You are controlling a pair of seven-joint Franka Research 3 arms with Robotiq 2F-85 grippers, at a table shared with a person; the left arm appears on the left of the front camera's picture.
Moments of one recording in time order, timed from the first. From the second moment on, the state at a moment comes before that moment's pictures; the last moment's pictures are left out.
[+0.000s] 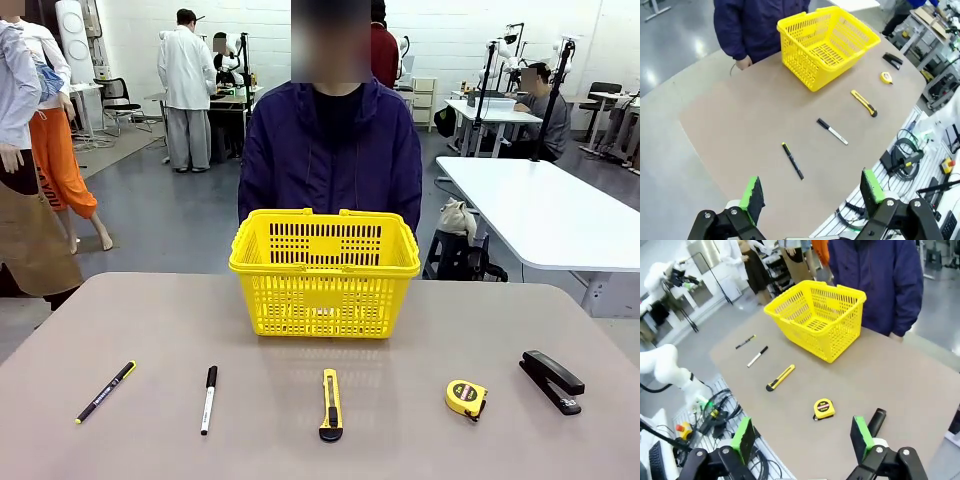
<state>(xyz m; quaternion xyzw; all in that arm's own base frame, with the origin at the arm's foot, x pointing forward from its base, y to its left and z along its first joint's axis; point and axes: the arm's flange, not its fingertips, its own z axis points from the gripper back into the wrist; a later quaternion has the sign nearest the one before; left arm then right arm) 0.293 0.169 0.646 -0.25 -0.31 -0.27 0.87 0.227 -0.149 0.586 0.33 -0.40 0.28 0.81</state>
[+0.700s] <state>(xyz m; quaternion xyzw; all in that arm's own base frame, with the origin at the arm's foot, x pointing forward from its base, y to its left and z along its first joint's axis) 0.273 0.216 0.633 -0.31 -0.32 -0.36 0.82 0.181 -0.200 0.581 0.38 -0.40 0.31 0.77</state>
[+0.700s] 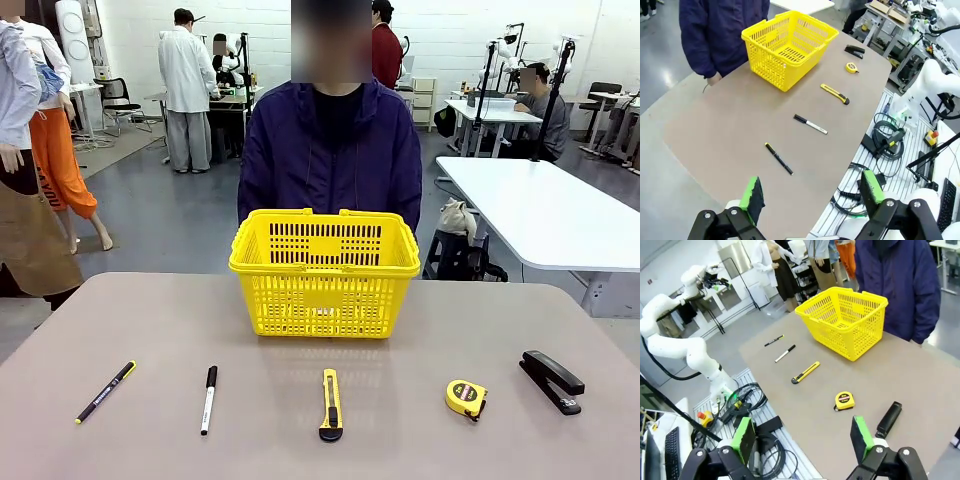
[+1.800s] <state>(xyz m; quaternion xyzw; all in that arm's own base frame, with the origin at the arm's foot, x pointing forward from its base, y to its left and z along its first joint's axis) 0.270 0.220 0.630 -0.31 -0.32 -0.35 0.83 0.178 -0.199 0.577 0.38 -0.40 0.31 0.77</state>
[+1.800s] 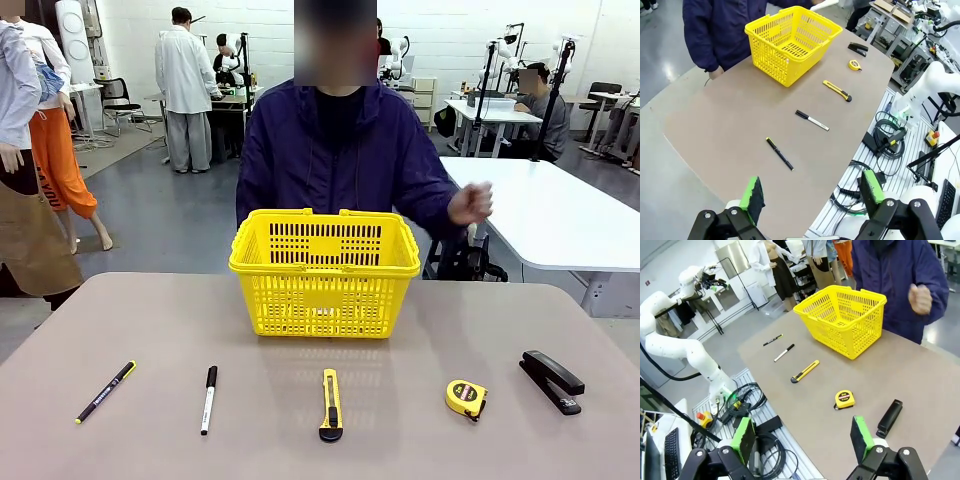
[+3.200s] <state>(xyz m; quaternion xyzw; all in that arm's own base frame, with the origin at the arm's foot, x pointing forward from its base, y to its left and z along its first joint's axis) 0.269 0.220 0.629 -0.31 -0.31 -0.35 0.83 0.198 -0.171 0.583 0.36 -0.35 0.32 0.80</state>
